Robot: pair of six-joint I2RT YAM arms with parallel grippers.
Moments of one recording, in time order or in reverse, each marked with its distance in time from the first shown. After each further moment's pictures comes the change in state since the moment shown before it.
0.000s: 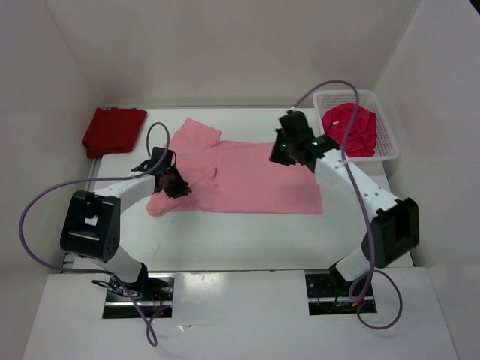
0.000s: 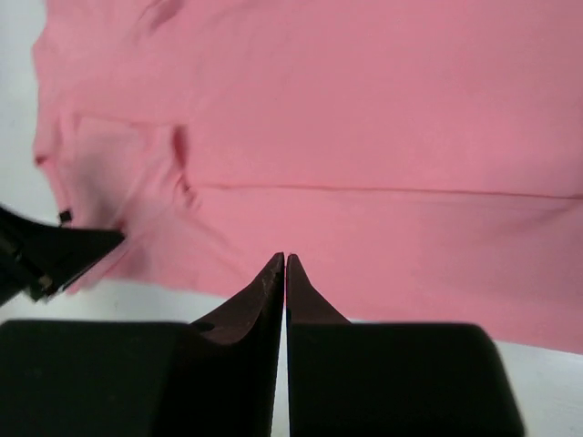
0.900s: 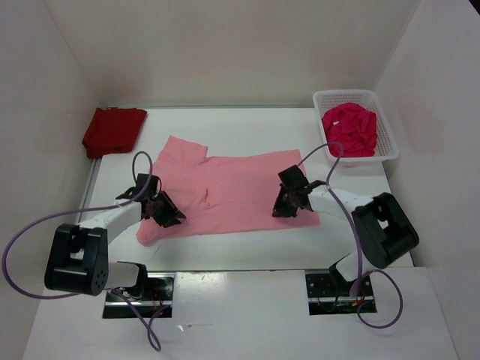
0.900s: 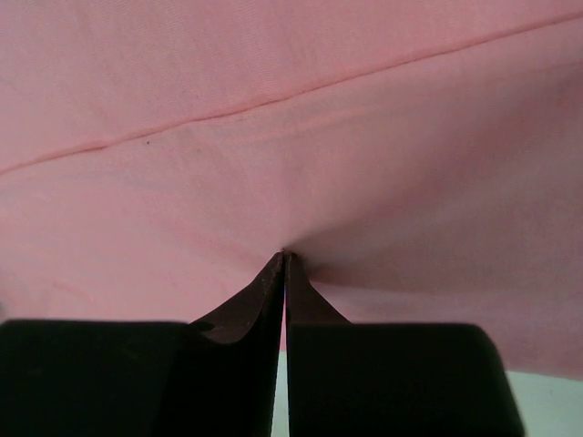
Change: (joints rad) left arm 0.093 -0.225 -0.299 -0.050 0.138 -0.038; right arm -0.034 -0.014 -0.632 0.333 -0.106 0.217
